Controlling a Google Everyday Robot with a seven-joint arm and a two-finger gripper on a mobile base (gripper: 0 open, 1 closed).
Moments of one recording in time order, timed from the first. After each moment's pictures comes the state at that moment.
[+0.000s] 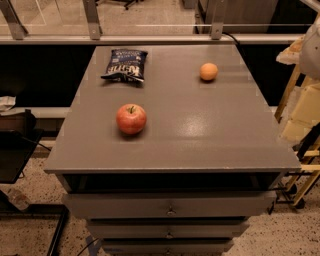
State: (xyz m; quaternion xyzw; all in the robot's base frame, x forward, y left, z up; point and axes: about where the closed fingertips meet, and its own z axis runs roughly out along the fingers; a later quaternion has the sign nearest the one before) arm 0.438 -0.213 0.990 -0.60 0.78 -0.05 0.18
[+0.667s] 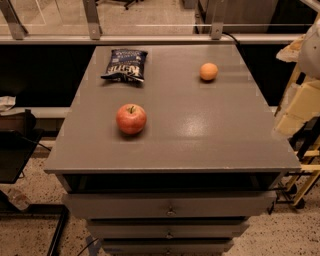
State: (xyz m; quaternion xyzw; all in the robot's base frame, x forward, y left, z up) arm 0.458 -0.221 0.985 -0.58 0.78 -0.05 0.21
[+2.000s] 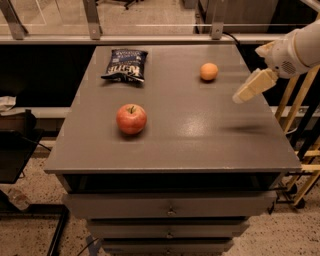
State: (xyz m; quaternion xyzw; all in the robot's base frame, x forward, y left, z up) arm 0.635 -0.235 0.918 -0.50 0.78 0.04 0.37
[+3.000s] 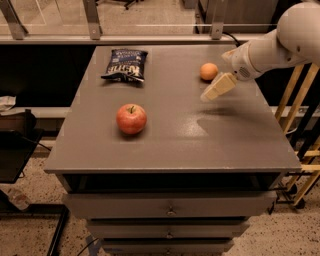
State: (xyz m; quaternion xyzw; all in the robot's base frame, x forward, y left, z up) arm 0.697 -0.169 0.873 -0.51 0.76 0.08 0.39
